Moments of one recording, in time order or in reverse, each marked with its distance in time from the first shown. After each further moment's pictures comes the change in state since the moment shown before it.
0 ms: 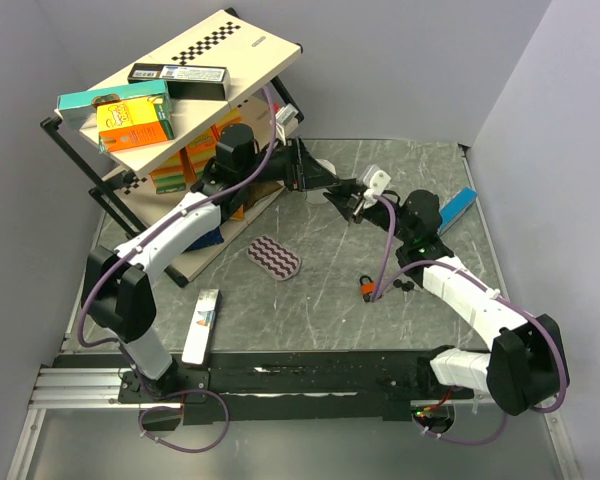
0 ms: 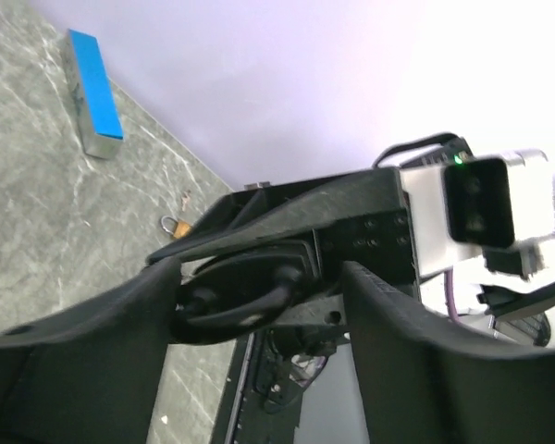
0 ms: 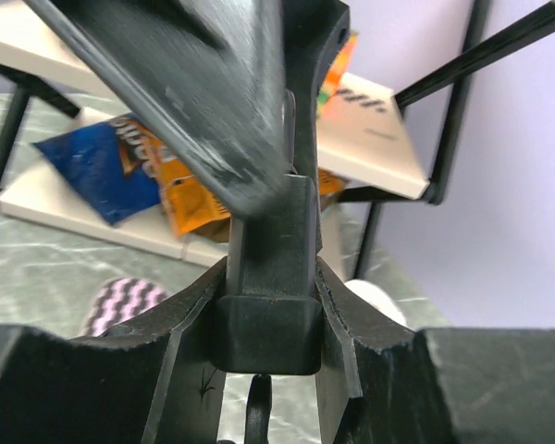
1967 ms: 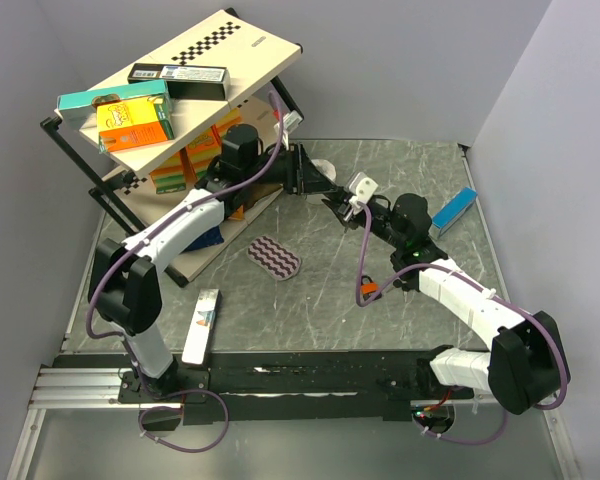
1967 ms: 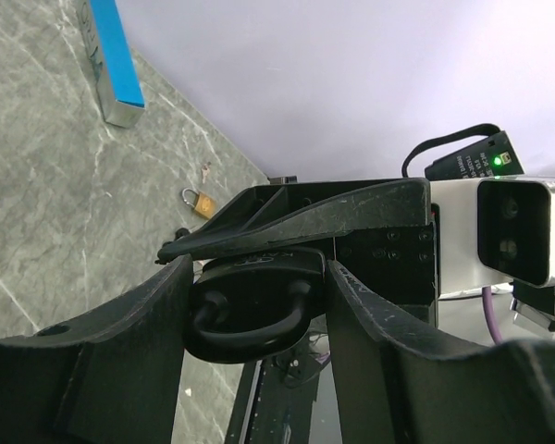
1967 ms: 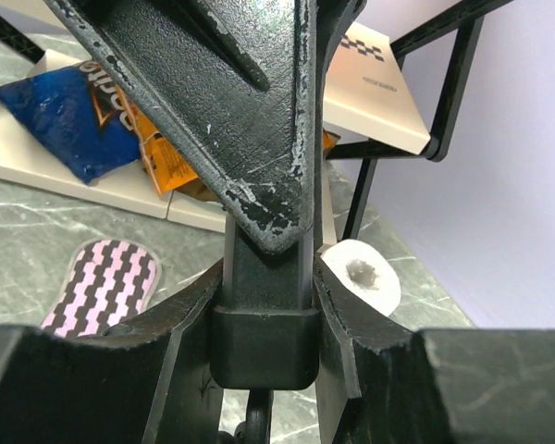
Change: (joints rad) left arm 0.023 0.054 0.021 -0.066 0.048 0.080; right arm 0.048 0.005 -0.026 -0.077 0.134 -0.113
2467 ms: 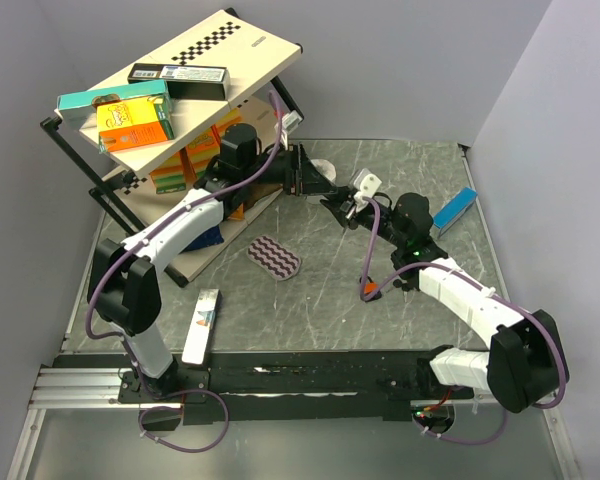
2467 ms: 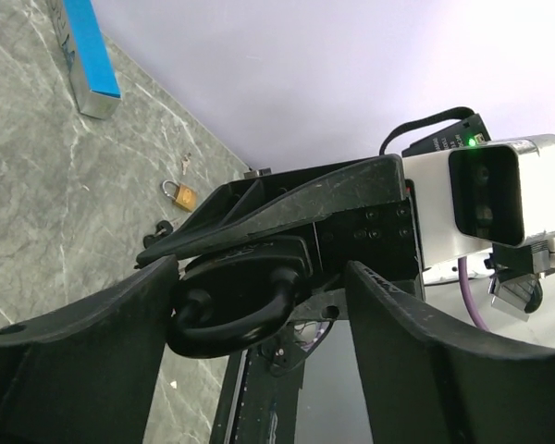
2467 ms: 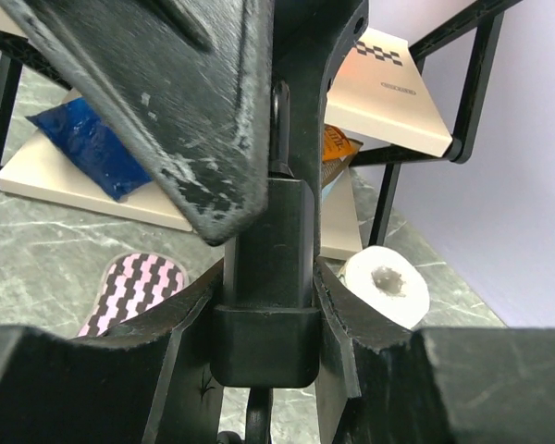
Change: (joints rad) left arm 0.002 -0.004 -0.005 0.006 0.051 -0.028; right arm -0.011 0.006 0.002 0.027 -0.047 0.095
